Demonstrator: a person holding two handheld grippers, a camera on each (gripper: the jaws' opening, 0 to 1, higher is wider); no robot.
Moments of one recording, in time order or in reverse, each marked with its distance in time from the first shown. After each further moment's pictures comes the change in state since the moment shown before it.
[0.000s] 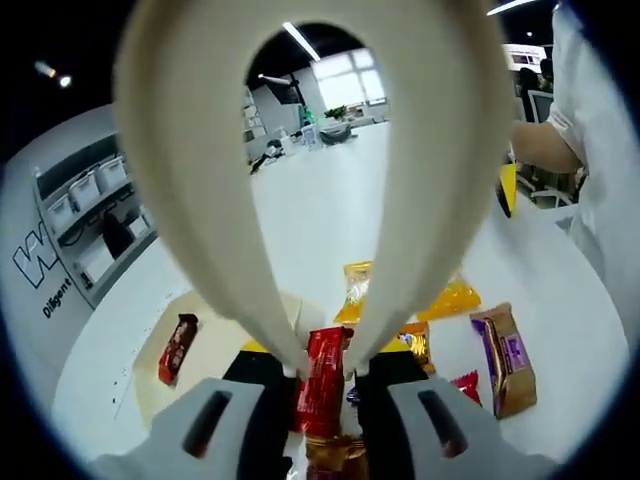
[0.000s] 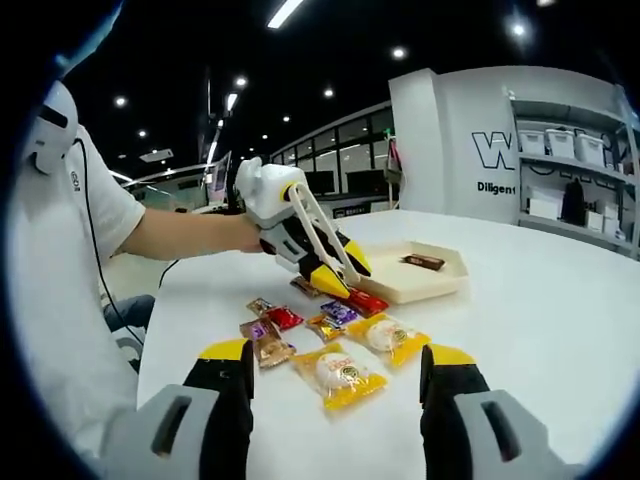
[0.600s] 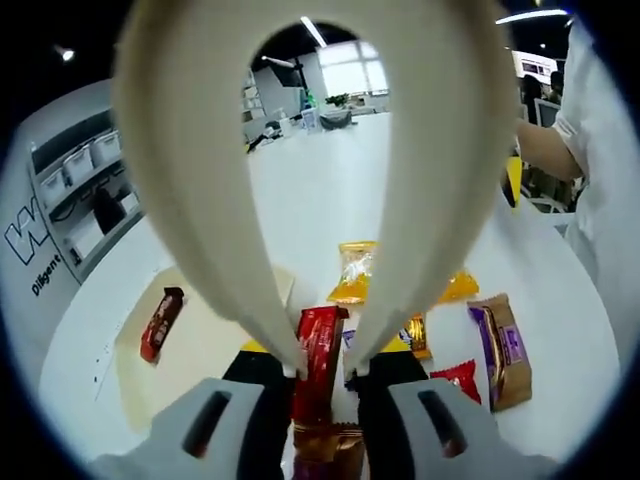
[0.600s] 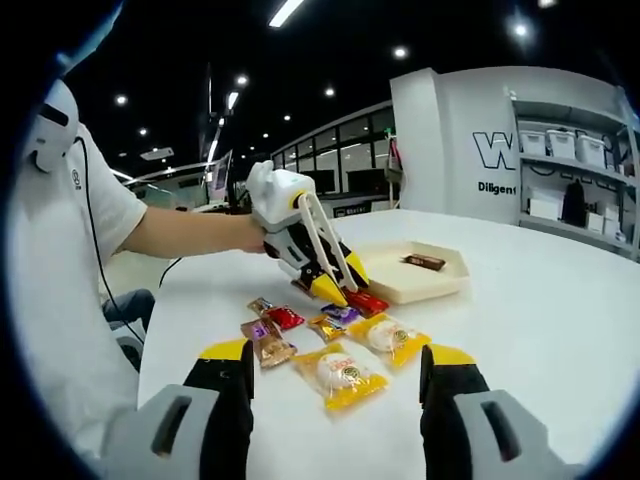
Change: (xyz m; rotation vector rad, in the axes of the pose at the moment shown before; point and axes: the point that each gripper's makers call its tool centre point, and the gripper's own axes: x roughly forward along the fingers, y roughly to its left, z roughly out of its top) left arm 0.004 -0.004 -0.016 -0.073 0.065 -0.049; right arm 0.000 0.002 0.001 -0.008 0.005 0.003
